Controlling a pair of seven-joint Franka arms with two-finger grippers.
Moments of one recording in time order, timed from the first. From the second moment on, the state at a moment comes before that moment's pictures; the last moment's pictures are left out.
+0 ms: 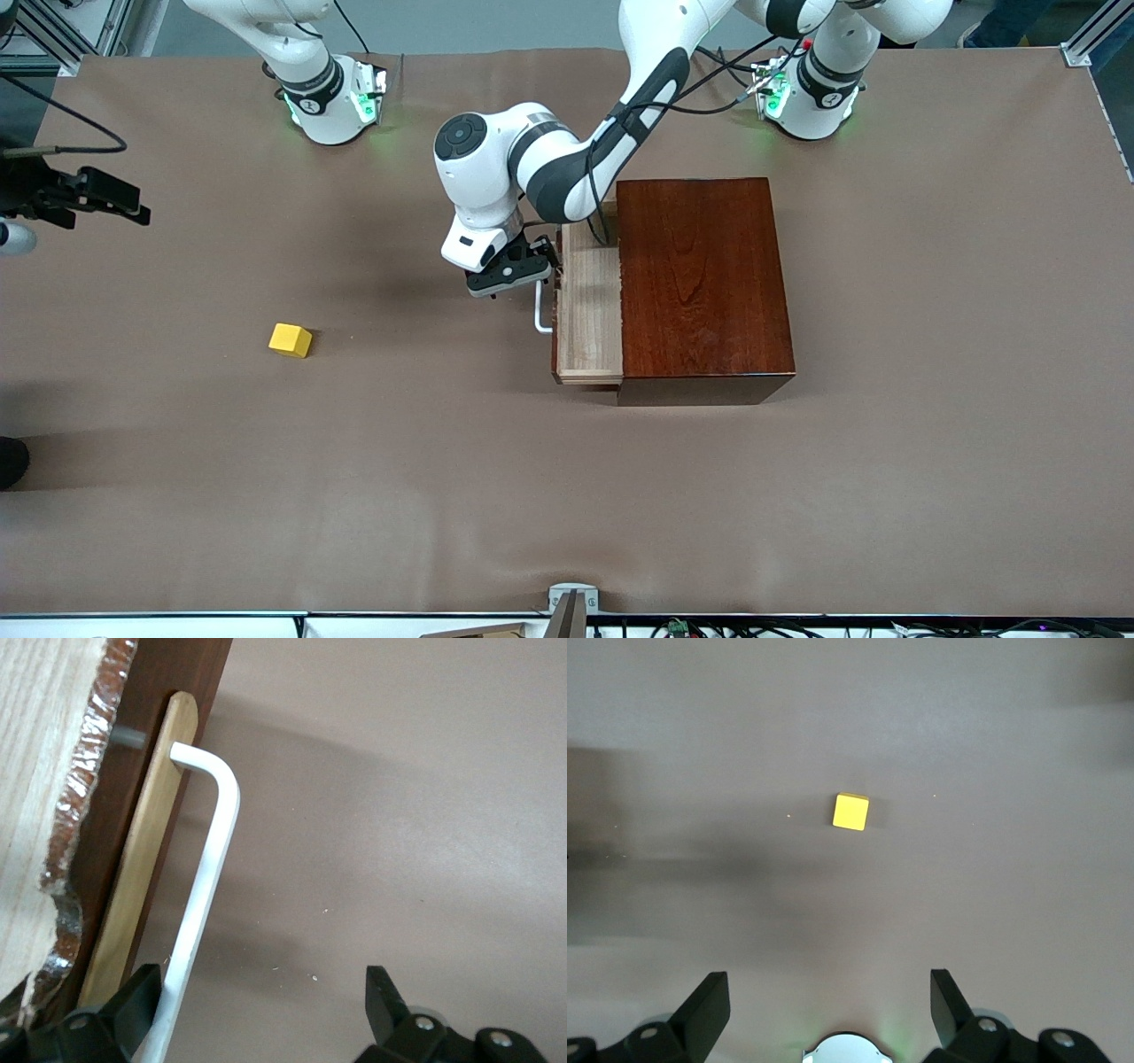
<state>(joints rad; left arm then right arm) -1.08 0.89 0.16 -1.09 0.06 1.98 -1.27 -0.09 0.02 0.03 -1.55 0.03 1.41 -0.07</state>
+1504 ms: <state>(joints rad) -1.10 0.81 0.13 -1.02 0.03 1.76 -1.35 -0.10 0.28 0.04 -1.57 0.03 1.61 -0.07</state>
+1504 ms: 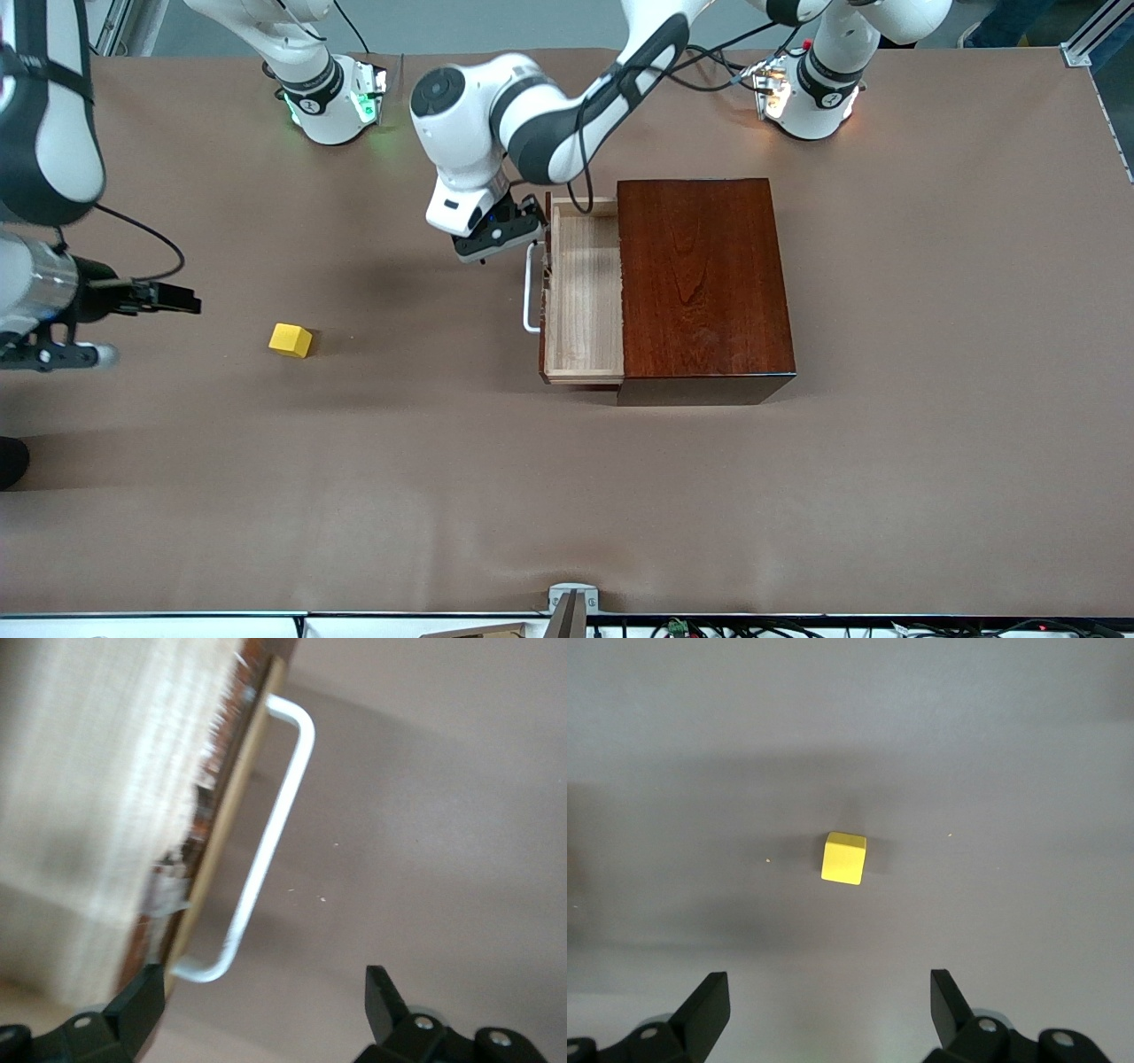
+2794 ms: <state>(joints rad) -0.49 0.25 0.14 -1.17 0.08 1.29 -0.48 -0.11 0.38 0.05 -2.04 0.06 2.26 -0.02</state>
